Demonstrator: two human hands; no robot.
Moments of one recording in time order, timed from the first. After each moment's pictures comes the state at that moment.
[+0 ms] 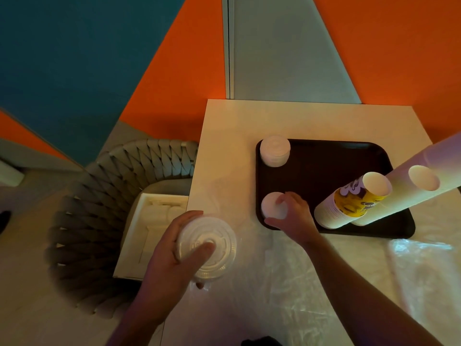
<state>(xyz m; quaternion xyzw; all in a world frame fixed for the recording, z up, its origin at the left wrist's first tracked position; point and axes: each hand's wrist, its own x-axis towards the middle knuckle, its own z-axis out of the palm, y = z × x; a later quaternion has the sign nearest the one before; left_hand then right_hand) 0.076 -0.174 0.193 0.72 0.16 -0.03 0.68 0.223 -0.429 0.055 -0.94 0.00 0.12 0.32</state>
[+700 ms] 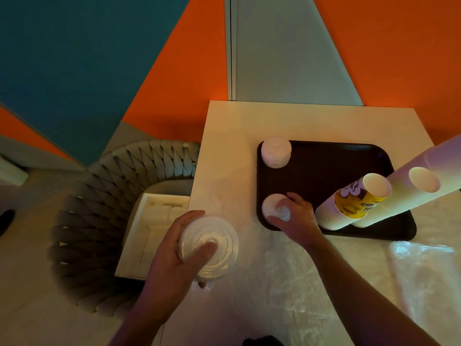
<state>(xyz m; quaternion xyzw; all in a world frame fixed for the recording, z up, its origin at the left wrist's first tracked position) 0.074 -0.179 0.195 0.70 0.16 -0.02 0.69 0.220 -0.430 0.062 -0.95 0.01 0.13 0.28</state>
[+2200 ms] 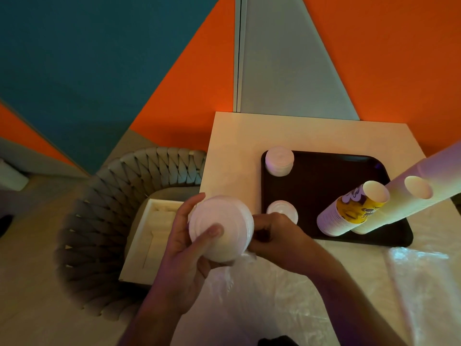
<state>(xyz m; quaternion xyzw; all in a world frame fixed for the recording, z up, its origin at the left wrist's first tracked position) 0.081 -0.183 0.223 0.49 0.18 -0.03 0.85 0.155 -0.365 0.209 -0.80 -0.26 0.22 0.50</state>
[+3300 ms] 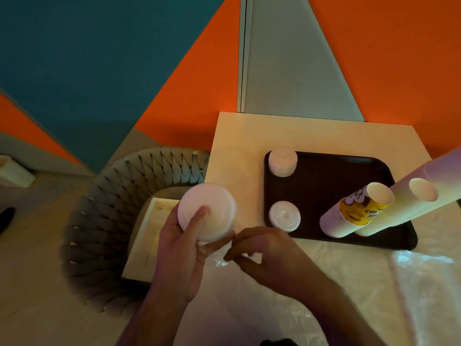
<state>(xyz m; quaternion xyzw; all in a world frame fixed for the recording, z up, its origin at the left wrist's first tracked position) 0.090 -0.184 0.227 0.47 0.27 0.06 0.84 0.130 -0.355 0.207 -0.84 -0.37 0.10 0.37</state>
